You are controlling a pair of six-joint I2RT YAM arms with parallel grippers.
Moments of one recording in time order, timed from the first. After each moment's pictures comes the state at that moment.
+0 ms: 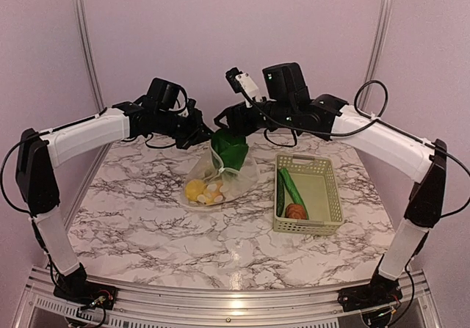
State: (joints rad) left arm -0.60 1.80 1.60 -0.40 0.39 -0.88; right arm 0.84 1.73 1.74 -0.38 -0.06 0.09
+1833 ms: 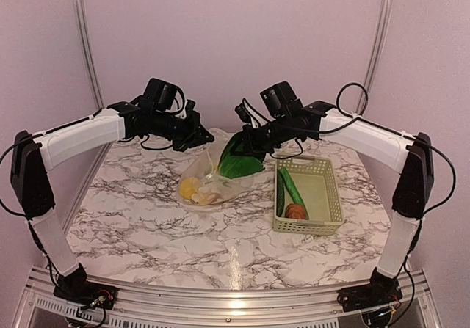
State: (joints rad) left arm -0.61 1.76 1.57 -0.43 0.41 -0.84; right arm 0.72 1.84 1.72 -0.62 -0.39 0.41
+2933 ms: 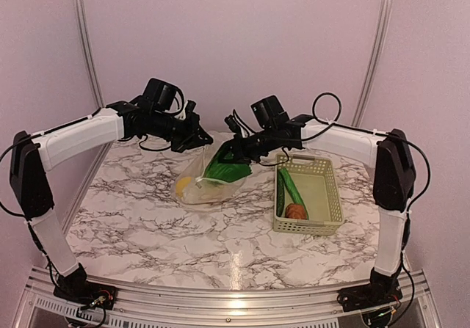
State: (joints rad) left arm -0.61 1.75 1.57 -0.47 0.41 -0.78; right arm 0.69 2.00 1.72 -0.43 -0.59 0.44
